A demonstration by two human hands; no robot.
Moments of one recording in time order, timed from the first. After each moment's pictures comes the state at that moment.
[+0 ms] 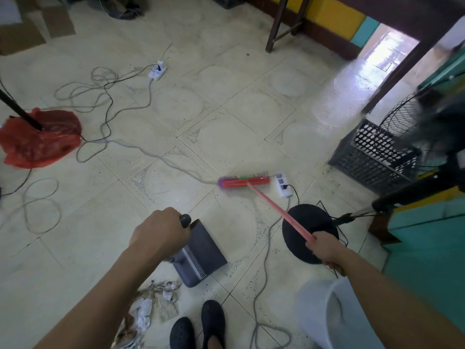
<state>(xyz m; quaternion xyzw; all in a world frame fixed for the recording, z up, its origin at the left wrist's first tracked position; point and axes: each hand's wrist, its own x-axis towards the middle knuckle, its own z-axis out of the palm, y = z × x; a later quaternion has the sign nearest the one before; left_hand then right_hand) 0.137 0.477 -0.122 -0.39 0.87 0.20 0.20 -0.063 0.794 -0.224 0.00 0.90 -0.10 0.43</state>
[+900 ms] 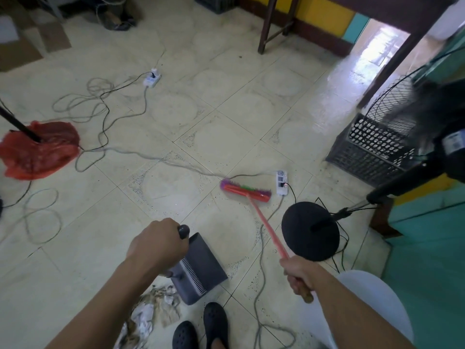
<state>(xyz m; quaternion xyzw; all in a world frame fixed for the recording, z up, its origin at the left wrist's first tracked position) 0.143 0.509 -0.126 -0.38 0.89 0.18 0.20 0.003 0.790 -0.242 0.15 0.79 -0.19 0.57</state>
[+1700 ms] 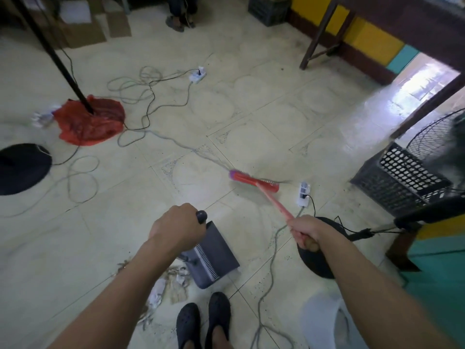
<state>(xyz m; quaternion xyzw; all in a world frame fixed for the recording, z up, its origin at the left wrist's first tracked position) 0.229 0.483 -0.107 -0.42 0.86 0.24 0.16 0.012 0.684 -0.154 0.03 0.83 -0.21 0.51</state>
